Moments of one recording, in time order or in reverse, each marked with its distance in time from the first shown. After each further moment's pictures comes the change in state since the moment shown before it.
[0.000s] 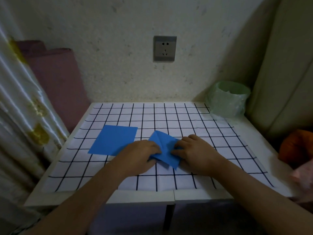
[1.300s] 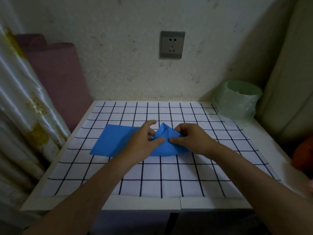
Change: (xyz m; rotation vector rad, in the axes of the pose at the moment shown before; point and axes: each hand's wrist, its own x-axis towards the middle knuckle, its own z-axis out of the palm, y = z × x) left_hand 0.036 -0.015 0.003 -0.721 0.271 -0.420; right_hand 0.056 0.014 -0.012 1.092 0.106 0.633
